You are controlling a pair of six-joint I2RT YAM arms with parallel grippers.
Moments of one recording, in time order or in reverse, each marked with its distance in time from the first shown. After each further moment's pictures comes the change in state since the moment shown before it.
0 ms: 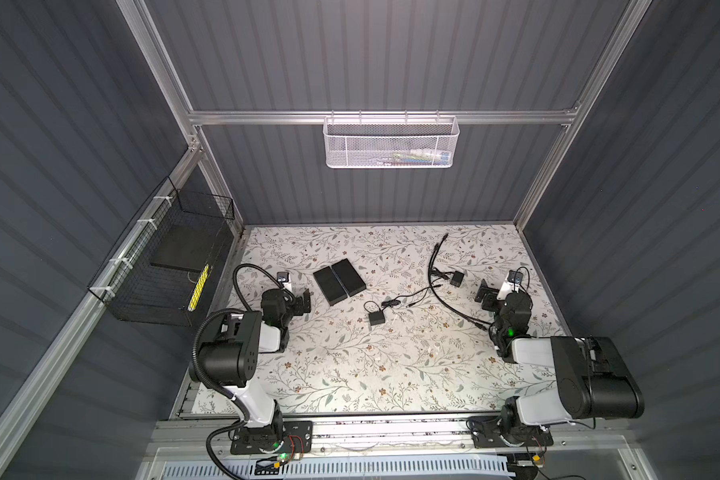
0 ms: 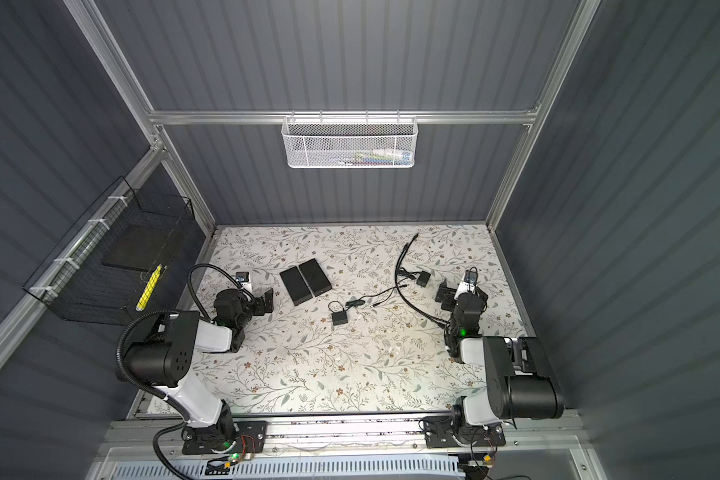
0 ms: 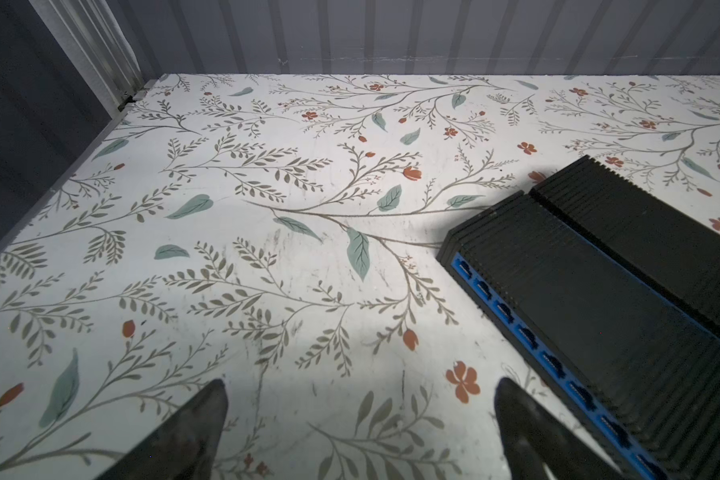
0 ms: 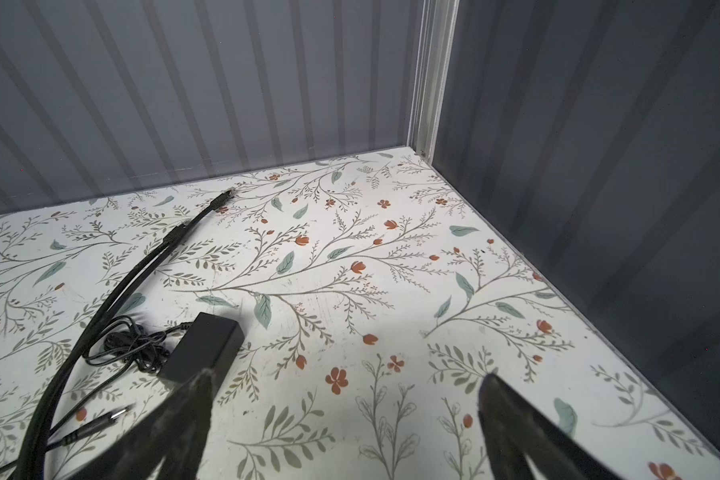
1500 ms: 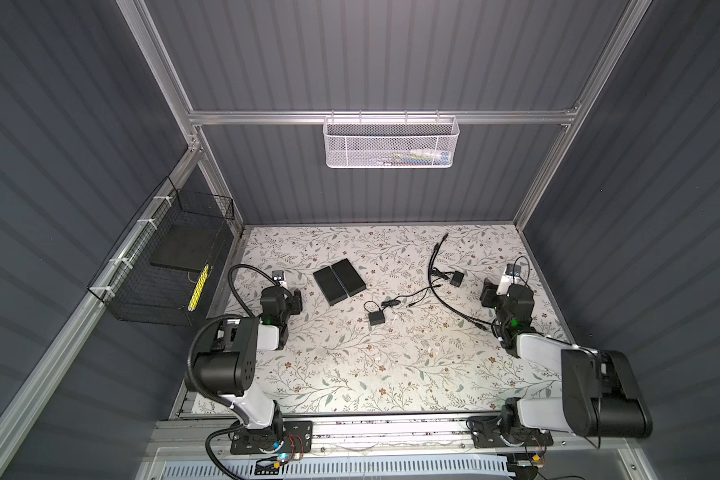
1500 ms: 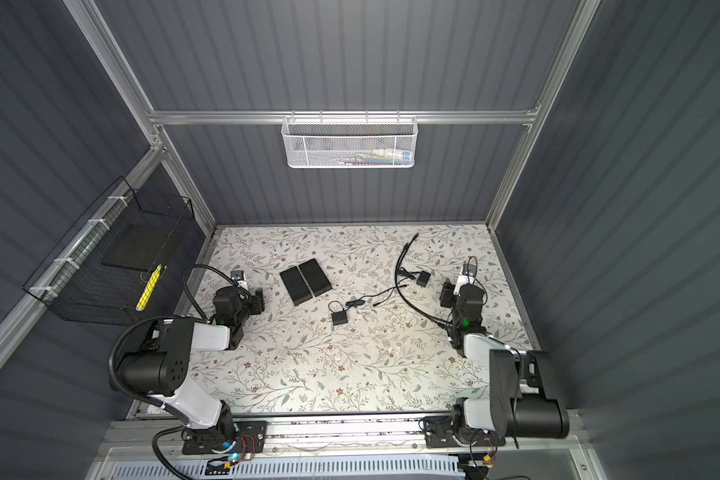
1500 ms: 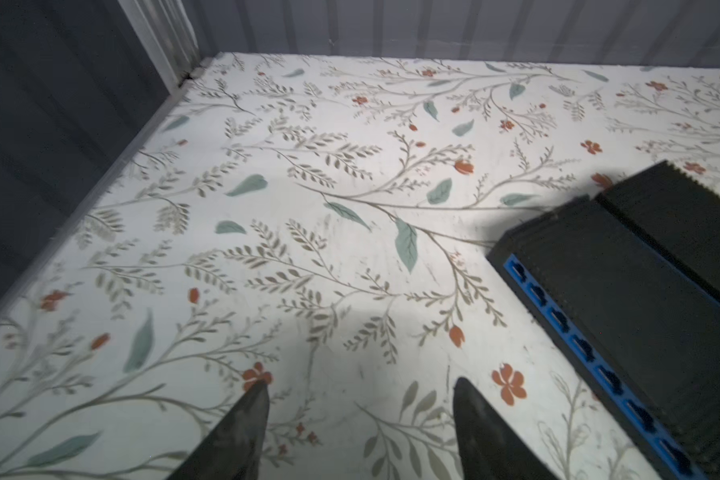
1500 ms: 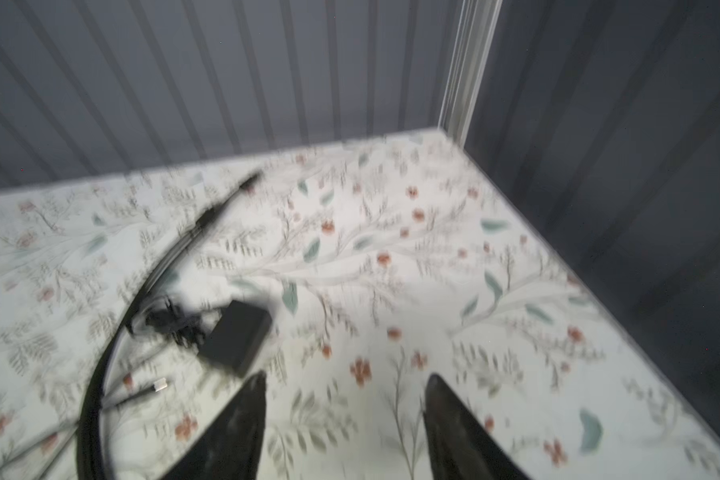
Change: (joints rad) left arm 0.000 -0.119 0.043 -0.207 -0.148 -0.050; right arm -0.013 -0.150 0.165 -0.375 -0.099 -0.002
